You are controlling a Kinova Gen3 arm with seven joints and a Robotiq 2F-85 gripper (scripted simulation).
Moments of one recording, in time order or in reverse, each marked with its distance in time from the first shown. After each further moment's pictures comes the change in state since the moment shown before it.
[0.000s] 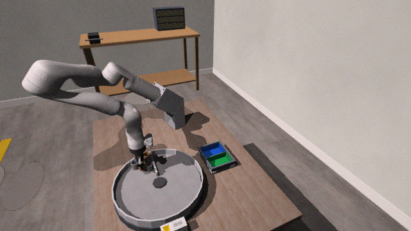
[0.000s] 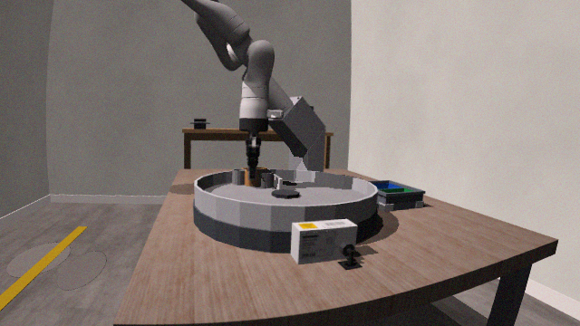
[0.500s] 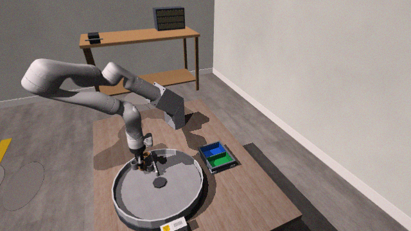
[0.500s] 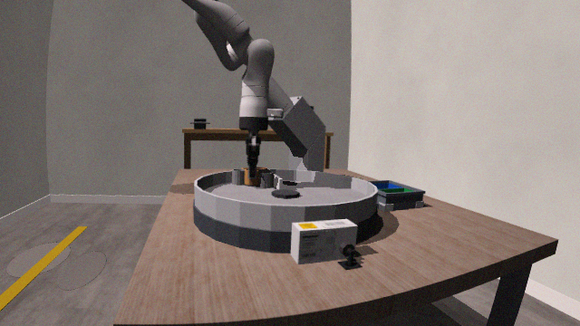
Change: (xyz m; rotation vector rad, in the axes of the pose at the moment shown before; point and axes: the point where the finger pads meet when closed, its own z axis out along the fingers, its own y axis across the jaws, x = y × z) arm 0.000 -0.001 -0.003 0.004 0.000 -0.002
